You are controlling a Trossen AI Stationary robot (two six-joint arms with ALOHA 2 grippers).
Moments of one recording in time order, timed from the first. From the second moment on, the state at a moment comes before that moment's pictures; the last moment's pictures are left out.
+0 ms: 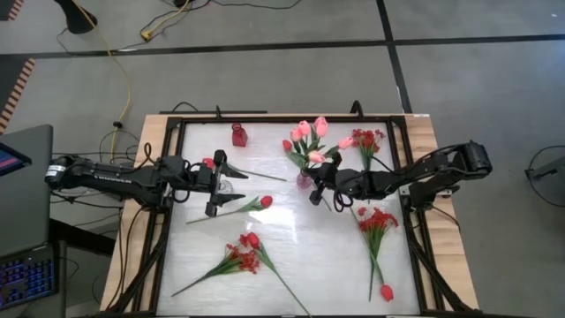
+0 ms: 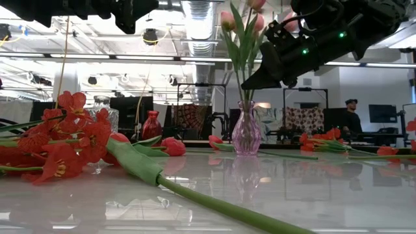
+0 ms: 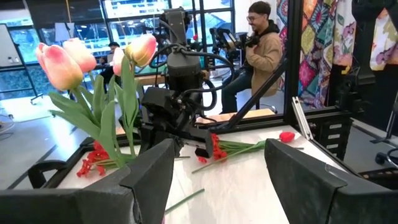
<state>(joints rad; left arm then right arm) 0.00 0.83 0.45 0.41 0.08 0.08 0.04 1.44 0.58 0.53 0.55 0.12</state>
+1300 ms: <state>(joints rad) -0.01 0.83 0.45 0.34 0.10 0.06 0.04 1.23 0.58 0.22 0.44 0.18</state>
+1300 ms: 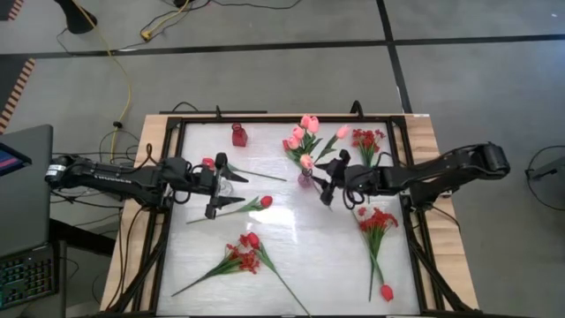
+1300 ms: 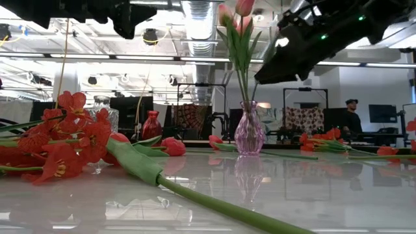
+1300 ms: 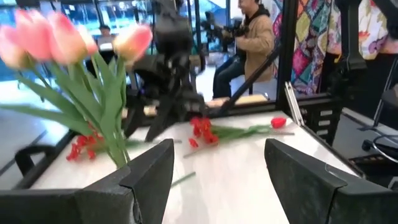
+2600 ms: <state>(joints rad) -0.43 0.86 0.50 0.08 -0.30 -0.14 0.62 1.46 0.94 -0.64 0.06 1.38</state>
